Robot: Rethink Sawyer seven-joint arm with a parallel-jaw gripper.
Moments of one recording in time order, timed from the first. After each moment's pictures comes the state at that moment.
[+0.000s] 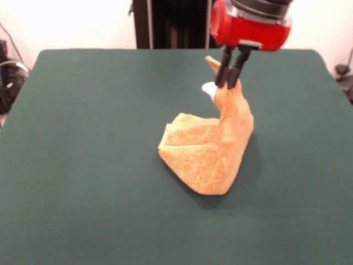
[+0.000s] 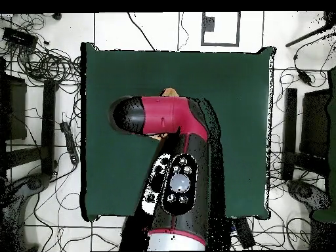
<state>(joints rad) 0.10 -0.55 -0.22 1.32 -0.08 0.73 1.59</state>
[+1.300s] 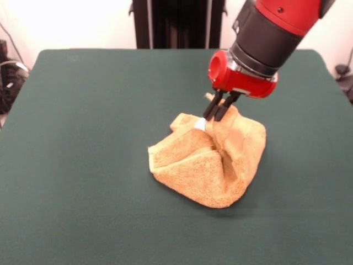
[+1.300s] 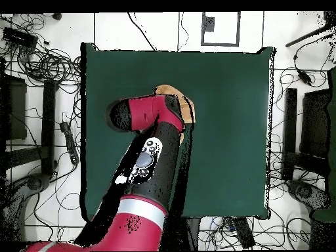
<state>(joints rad) 0.23 -0.30 -0.40 1.17 -0.09 0.73 1.67</state>
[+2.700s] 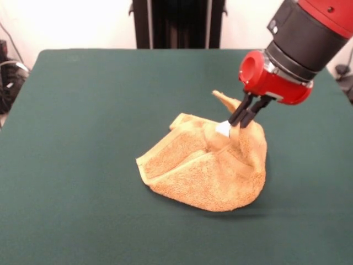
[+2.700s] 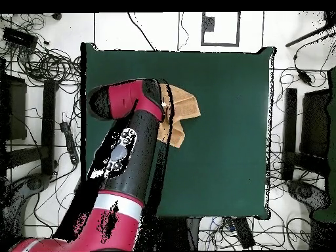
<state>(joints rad) 0.29 -0.22 -0.48 0.99 -0.03 0.85 1.72</state>
